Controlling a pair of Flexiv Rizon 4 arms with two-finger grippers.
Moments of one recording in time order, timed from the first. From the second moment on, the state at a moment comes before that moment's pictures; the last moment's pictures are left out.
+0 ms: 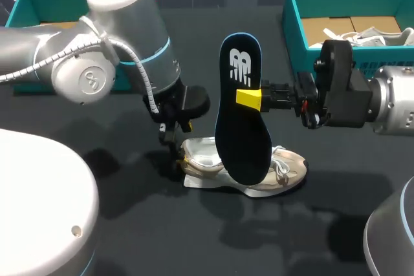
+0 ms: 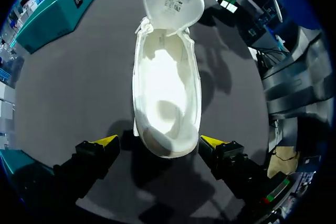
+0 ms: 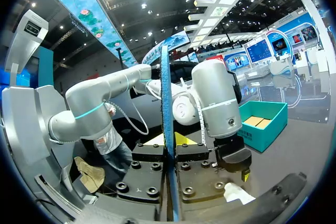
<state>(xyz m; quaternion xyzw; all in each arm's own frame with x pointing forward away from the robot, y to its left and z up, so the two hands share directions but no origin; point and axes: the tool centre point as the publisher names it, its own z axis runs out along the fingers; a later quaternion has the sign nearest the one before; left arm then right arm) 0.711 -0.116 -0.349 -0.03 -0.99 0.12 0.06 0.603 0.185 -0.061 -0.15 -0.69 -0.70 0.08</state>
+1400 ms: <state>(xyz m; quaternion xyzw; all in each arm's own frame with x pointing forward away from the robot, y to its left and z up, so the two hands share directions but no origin) 0.730 -0.186 -0.344 -0.05 -1.00 0.06 0.00 0.603 0.185 -0.061 -0.15 -0.69 -0.70 0.08</state>
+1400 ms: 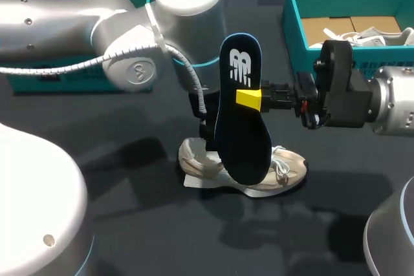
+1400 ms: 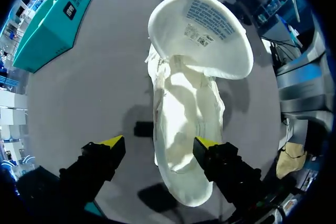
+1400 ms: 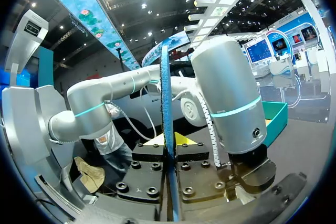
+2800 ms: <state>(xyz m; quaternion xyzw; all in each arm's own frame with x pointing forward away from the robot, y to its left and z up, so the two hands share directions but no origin) 0.715 -0.205 -0.377 -0.07 -1.00 0.05 0.03 0.603 0.185 -0.061 -0.15 -0.69 -0.70 0.08</state>
